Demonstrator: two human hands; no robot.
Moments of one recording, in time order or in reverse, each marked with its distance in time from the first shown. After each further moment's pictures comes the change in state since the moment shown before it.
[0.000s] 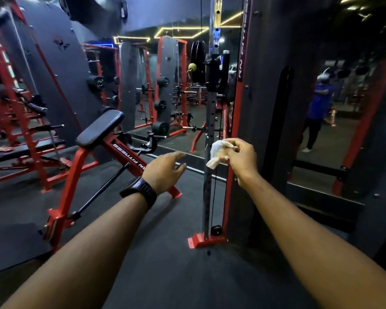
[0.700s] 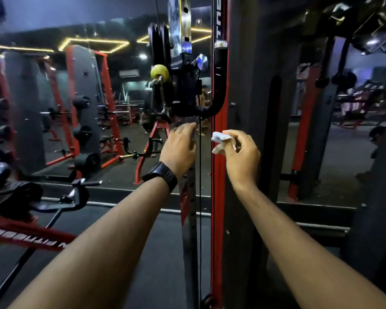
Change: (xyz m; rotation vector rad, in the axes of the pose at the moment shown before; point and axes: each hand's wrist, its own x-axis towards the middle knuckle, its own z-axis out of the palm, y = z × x) left_hand 0.521 -0.105 0.154 -0.248 0.207 0.443; right_hand 0.371 0.119 0.176 -0.187 0.601 -0.353
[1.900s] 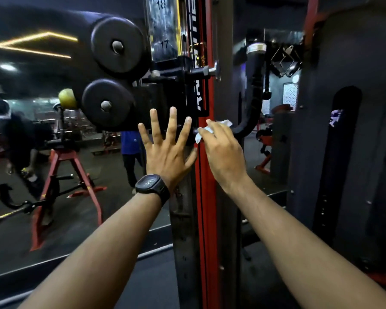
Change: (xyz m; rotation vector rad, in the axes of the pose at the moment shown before) left_hand 0.169 -0.165 0.095 0.133 0.451 0.510; right_hand 0.089 0.048 0.186 -1.148 0.111 -0.539
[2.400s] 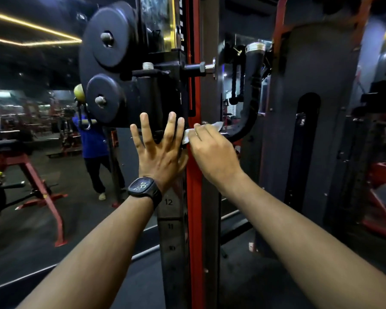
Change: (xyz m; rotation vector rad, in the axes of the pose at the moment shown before) left_hand 0.000 -0.004 0.047 -0.083 0.313 0.032; right_hand 0.011 -0.007 0.007 -0.428 0.029 -0.348
